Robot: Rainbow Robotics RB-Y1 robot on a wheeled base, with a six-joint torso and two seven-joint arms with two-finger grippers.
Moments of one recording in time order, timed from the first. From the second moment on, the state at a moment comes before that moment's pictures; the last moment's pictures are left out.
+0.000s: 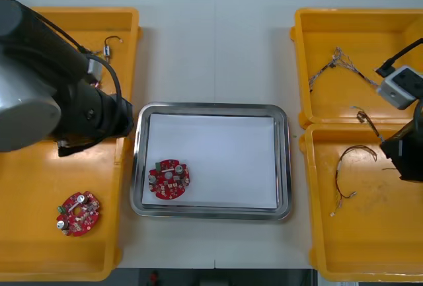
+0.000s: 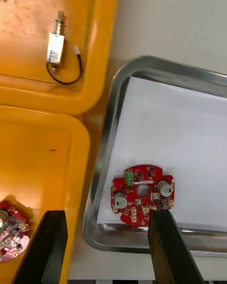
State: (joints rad) right arm -0.24 -0.88 -0.19 -2.54 -1.08 1.92 1.44; left arm -0.51 0.70 -0.22 -2.30 0.74 1.91 -0.52
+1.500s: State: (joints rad) right arm -0.75 -0.69 0.82 -2.25 -0.75 1.65 1.83; left arm -0.83 0.81 -0.13 -1.24 0.88 1.20 -1.67
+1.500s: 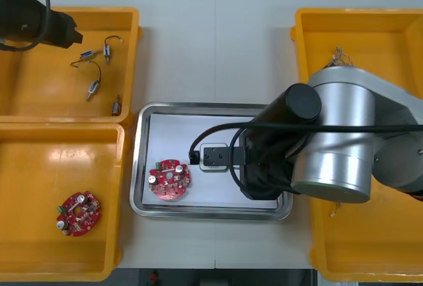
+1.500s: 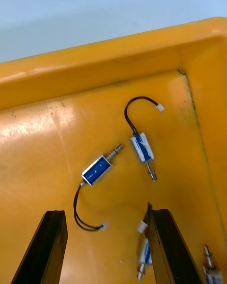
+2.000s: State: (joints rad) right arm -0.75 -0.66 1.02 -2.05 -0.66 1.51 1.84; left arm -0.83 0.81 -0.26 -1.10 0.92 0.97 -1.96
